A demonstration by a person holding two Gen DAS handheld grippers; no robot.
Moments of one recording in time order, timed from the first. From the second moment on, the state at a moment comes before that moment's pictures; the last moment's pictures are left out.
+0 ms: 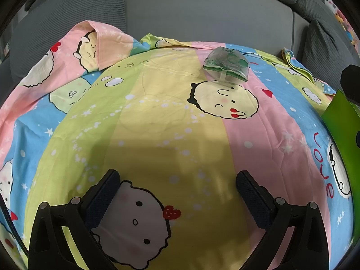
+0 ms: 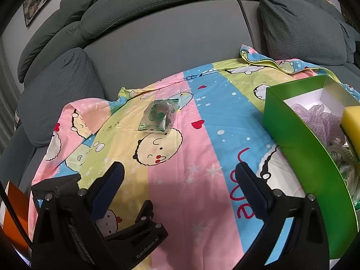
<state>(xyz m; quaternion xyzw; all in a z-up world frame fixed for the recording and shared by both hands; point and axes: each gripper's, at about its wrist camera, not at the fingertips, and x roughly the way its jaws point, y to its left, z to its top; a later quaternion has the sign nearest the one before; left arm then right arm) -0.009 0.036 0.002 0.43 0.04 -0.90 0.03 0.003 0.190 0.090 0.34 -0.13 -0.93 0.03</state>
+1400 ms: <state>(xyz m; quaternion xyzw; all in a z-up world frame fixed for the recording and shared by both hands) -0.009 0.037 0.001 0.43 0.04 -0.90 0.03 0.002 0.188 0.090 0.34 -0.12 -0.93 0.03</state>
